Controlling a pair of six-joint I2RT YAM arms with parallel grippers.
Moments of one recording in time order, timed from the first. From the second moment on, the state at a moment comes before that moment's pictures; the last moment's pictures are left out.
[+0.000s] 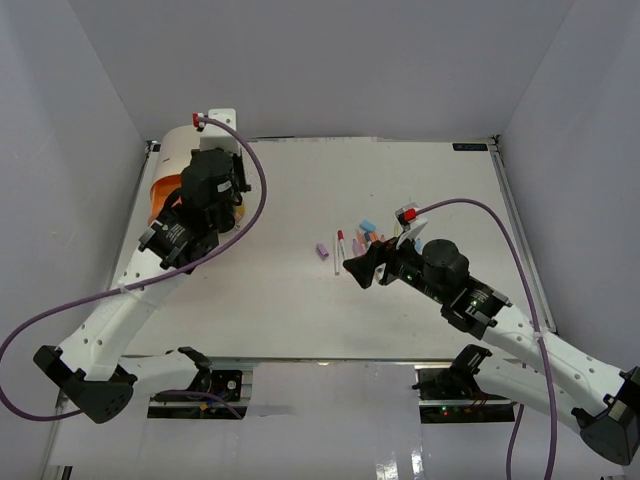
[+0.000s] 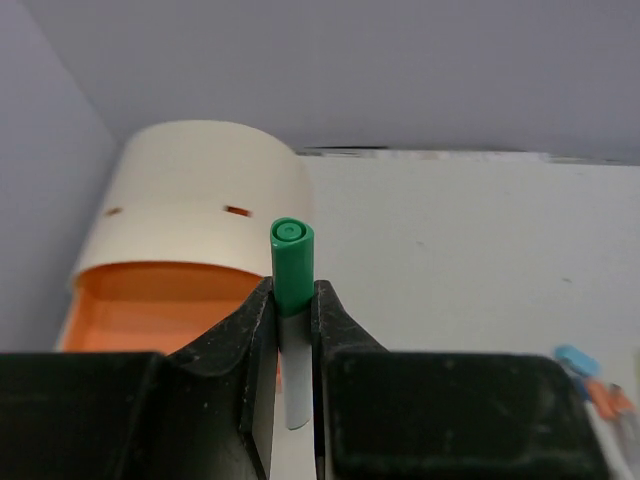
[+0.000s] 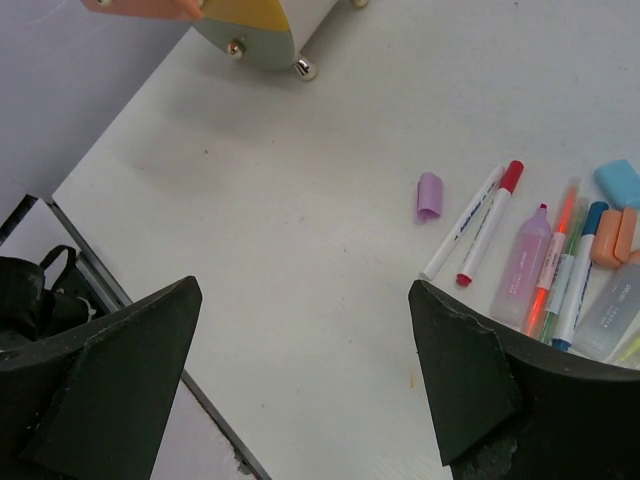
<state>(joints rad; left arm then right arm) -0.68 1.17 1.42 -0.44 -0.68 -0.15 0.83 0.81 0.64 -0.03 -0.02 0.41</state>
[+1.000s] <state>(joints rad) -0.05 1.10 1.19 -0.28 -0.36 -0.36 0.83 0.75 0.52 -0.06 -0.05 0.41</state>
